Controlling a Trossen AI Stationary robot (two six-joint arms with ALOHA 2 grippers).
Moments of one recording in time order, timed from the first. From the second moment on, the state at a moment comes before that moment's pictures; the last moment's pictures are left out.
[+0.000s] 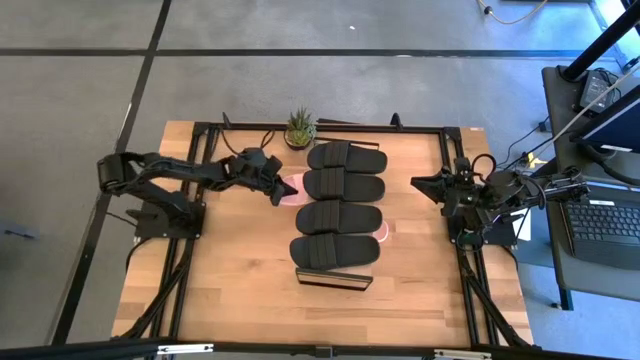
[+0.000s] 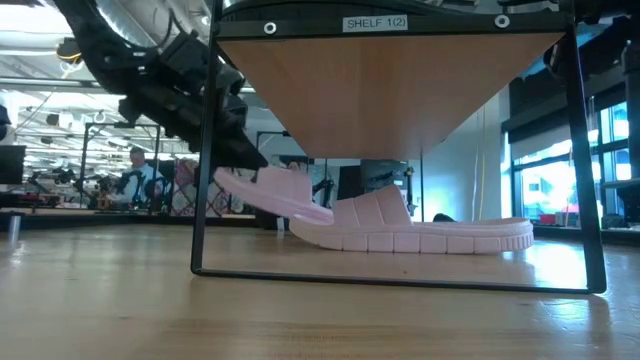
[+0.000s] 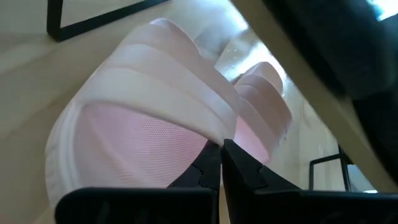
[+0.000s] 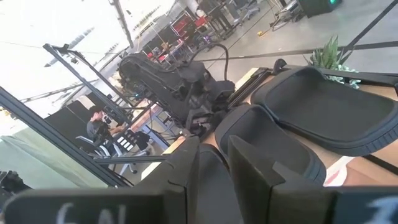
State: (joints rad) left arm 0.41 1.37 0.46 0.39 0.38 -0.59; right arm 0.26 0.36 0.50 -0.17 0.51 0.73
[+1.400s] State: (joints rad) left arm 0.42 1.85 0.74 0.60 0.49 -0.49; right arm 0.26 0.43 0.50 -0.12 0.51 0.78
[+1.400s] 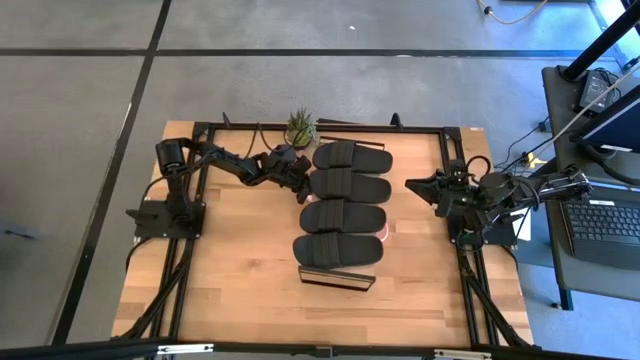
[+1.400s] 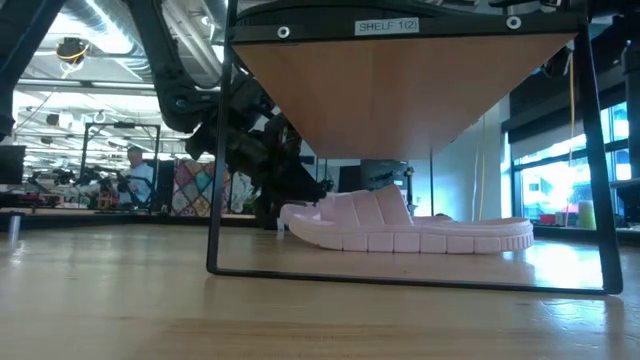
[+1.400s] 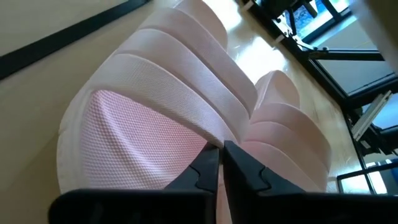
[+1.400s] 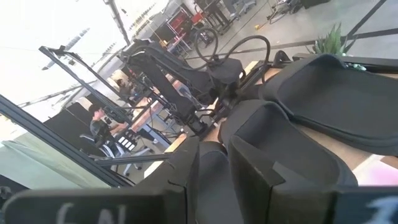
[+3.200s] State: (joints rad) left arm 0.40 1.67 0.73 0.21 0.28 -0.34; right arm 0.26 0.43 0.50 -0.14 0.51 0.78
